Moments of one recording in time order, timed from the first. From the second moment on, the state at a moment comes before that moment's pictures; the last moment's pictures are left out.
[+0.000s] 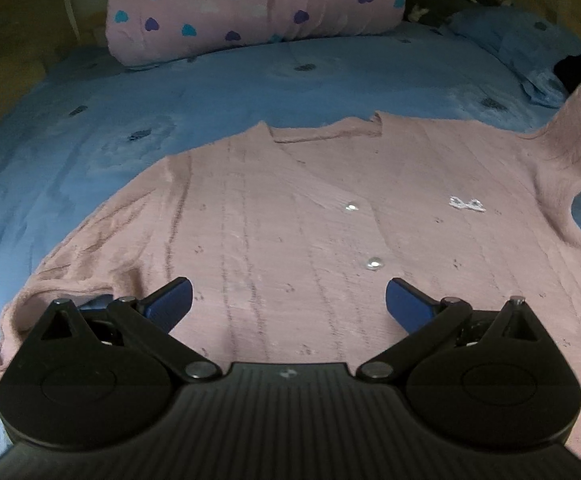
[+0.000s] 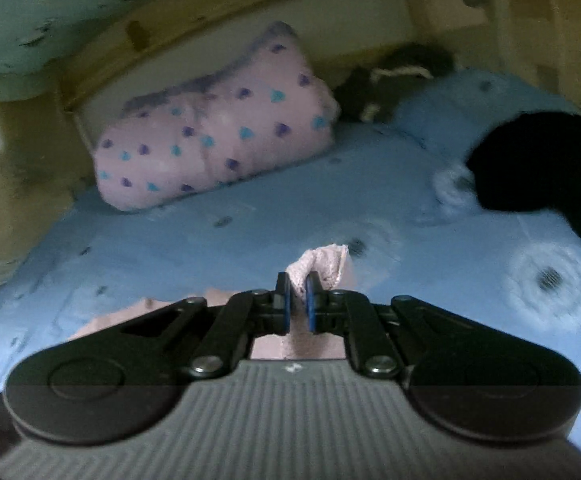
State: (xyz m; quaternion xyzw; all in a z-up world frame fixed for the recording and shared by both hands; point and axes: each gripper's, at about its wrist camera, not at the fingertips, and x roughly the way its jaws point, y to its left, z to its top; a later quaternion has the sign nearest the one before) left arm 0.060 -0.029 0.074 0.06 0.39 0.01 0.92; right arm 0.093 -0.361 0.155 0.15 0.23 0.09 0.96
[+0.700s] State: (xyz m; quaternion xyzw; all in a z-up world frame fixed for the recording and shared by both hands) left arm 0.107 0.048 0.044 0.03 0.39 0.06 0.92; right arm 0.191 -0.159 0.099 0.12 0.34 0.22 0.90
